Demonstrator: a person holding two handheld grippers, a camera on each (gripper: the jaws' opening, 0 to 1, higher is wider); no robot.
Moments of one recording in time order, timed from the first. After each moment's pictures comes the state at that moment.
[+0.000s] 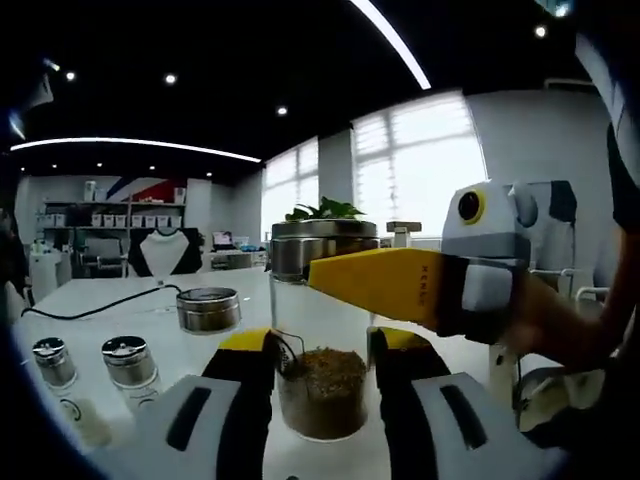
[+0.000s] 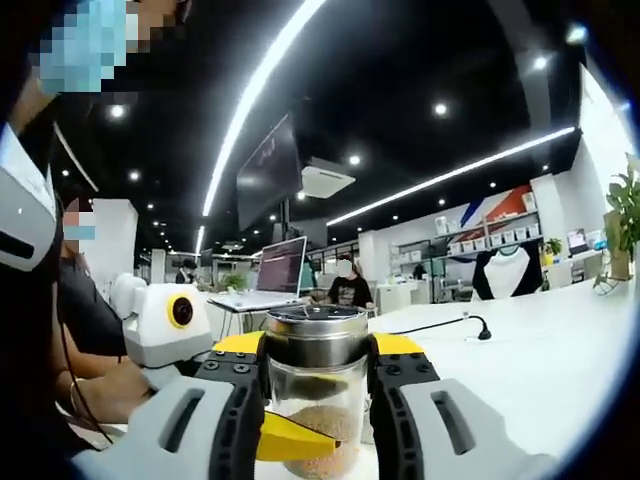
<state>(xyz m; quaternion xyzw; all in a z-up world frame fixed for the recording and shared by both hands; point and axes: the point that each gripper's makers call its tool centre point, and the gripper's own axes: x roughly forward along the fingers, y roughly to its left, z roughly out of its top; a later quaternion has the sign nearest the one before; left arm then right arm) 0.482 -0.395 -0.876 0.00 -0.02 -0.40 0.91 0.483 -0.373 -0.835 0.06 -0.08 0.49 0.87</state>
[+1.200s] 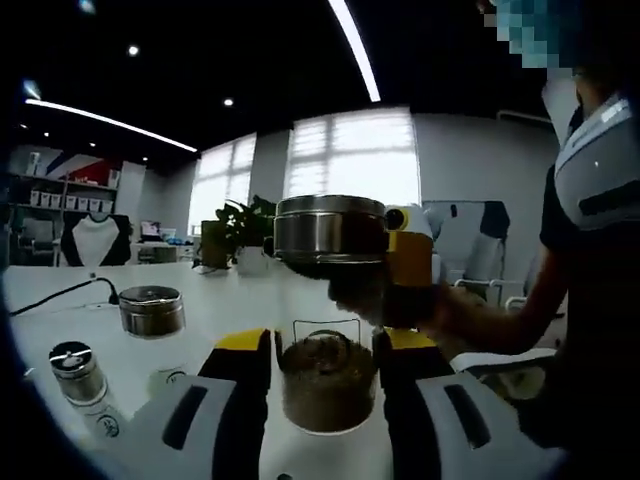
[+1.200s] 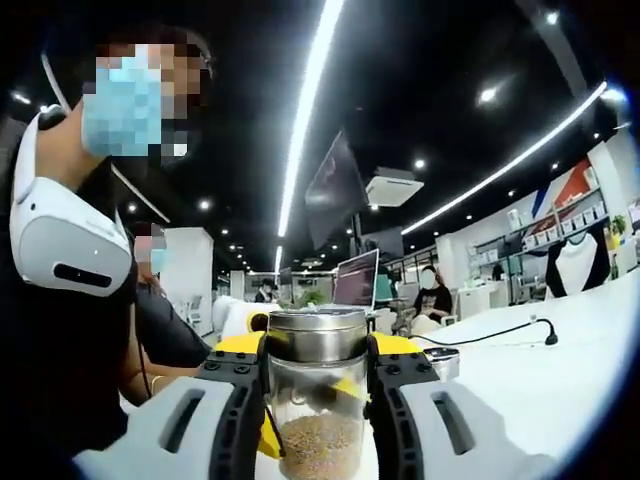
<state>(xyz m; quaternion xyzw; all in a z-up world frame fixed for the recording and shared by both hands) 0.464 -0.411 -0.880 -0.02 0.00 -0.56 0.83 0.454 -0.380 -0.827 0.10 -0.08 0.64 0.75</state>
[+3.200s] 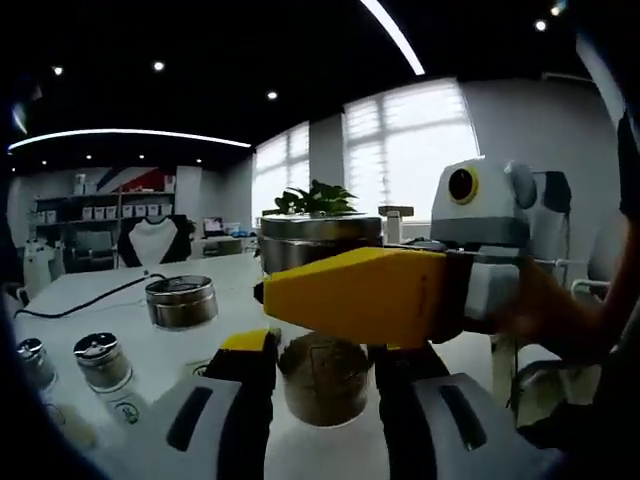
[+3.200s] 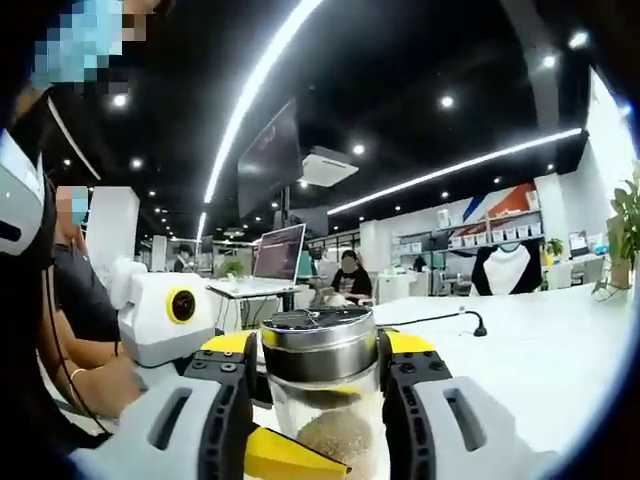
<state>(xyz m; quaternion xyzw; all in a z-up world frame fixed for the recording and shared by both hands) 0.499 -0.419 -0.892 0.02 0.01 -0.42 0.91 0.497 -0.374 -0.848 0.02 -0.06 0.47 0.88</state>
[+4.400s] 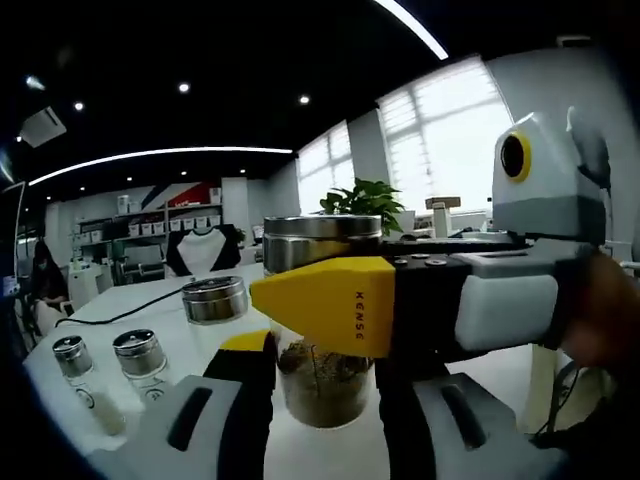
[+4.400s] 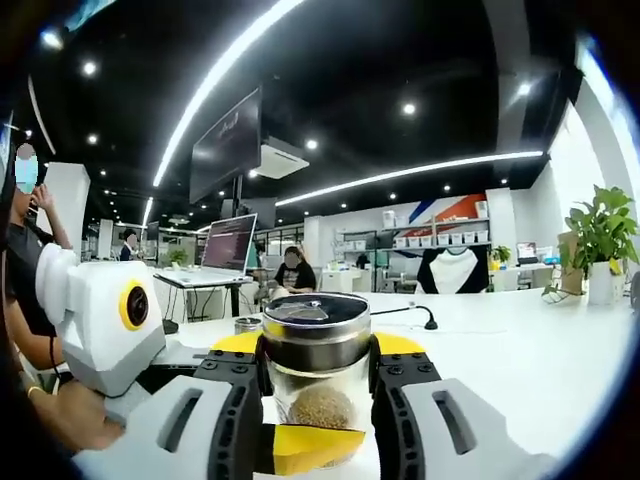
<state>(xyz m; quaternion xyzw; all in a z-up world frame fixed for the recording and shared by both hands) 0.504 -0.407 -0.894 0.05 -0.01 -0.31 0.95 0.504 -0.387 -0.854 0.01 -0.05 0.37 0.93</state>
